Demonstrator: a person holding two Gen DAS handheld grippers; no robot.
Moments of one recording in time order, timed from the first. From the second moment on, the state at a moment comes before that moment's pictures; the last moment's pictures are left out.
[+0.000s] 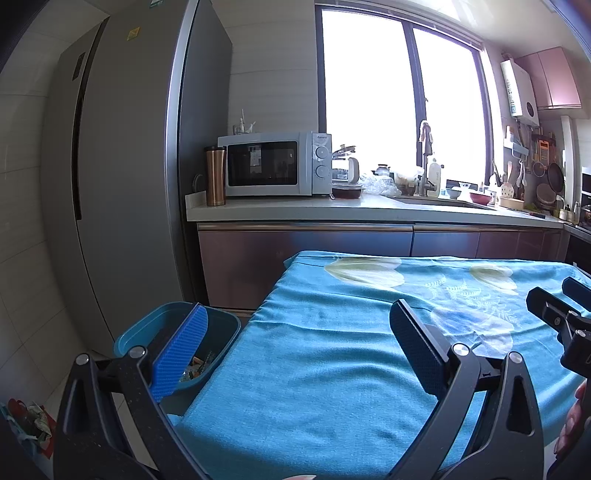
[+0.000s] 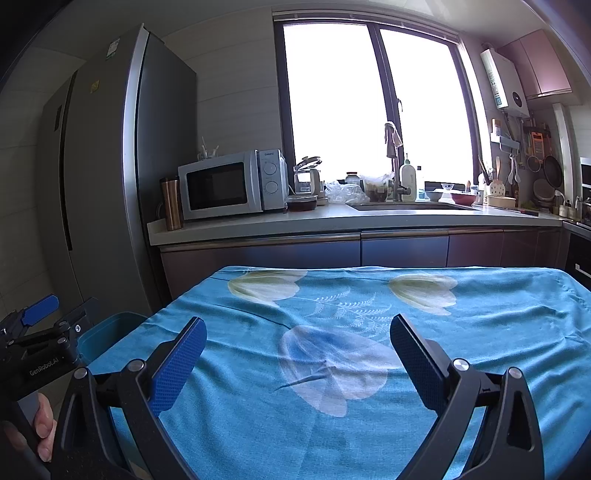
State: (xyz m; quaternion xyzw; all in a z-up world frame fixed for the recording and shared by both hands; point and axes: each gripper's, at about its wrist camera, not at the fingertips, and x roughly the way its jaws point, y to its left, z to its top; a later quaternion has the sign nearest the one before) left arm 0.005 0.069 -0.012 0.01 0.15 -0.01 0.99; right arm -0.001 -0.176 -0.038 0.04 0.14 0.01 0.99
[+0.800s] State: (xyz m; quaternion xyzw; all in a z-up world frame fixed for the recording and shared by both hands) left arm 0.006 0.069 -0.015 0.00 0.15 -0.01 0.99; right arm -0.003 -0.175 -0.036 0.04 0.13 -0.01 0.99
